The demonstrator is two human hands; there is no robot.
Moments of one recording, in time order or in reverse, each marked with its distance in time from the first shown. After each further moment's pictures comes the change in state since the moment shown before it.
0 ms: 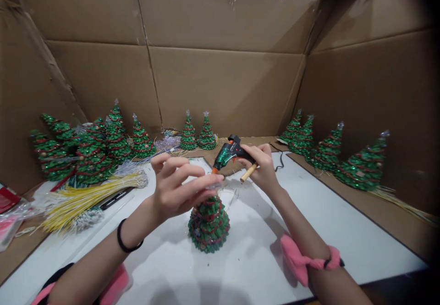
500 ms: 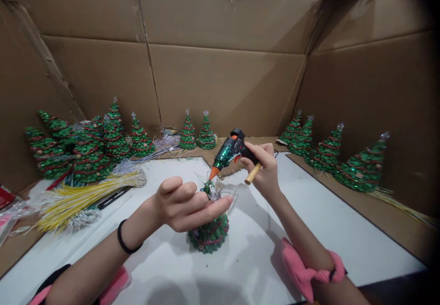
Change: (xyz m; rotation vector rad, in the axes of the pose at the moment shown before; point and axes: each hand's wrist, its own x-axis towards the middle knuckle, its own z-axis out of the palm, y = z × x) left_hand -0.007 0.005 -0.003 0.186 -0.085 0.387; right_hand 0.004 -0.027 -0.007 0.154 0.155 0.135
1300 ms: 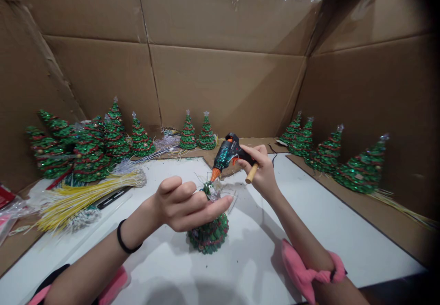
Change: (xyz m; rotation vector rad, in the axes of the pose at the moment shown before) left_hand -0.001 0.000 0.000 -0.004 0.019 -0.004; right_hand -0.001 0.004 0.003 0.105 -0.094 0.084
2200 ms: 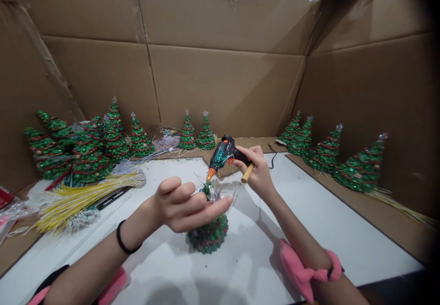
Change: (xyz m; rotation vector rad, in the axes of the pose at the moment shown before) left_hand 0.000 0.002 0.001 -0.002 -0.004 -0.025; right_hand -0.002 0.000 0.006 -0.009 -0.033 0.021
